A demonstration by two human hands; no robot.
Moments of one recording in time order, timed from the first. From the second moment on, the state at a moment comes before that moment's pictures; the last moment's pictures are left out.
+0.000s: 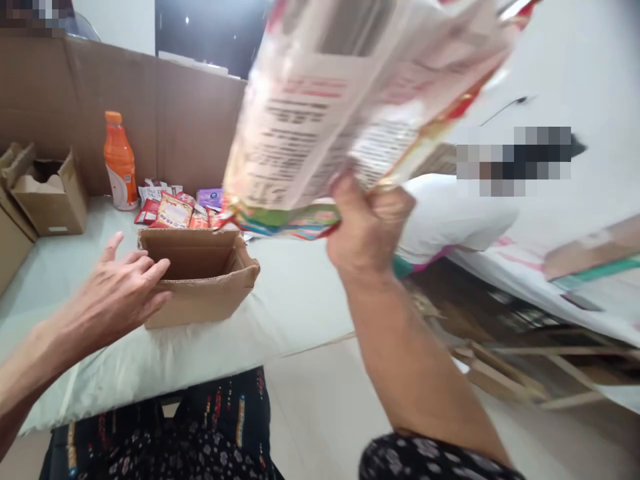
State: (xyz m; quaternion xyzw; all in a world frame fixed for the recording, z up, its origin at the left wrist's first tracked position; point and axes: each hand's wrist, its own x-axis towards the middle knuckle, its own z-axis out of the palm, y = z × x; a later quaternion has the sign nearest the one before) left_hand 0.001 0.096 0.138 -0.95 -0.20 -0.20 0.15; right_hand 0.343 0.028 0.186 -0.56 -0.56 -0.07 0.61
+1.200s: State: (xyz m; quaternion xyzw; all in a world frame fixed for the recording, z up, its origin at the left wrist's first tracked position) left_hand -0.009 0.084 0.086 -0.89 -0.25 -0.37 -0.08; right_hand 0.317 -0.001 0.145 -0.64 -0.69 0.08 0.33
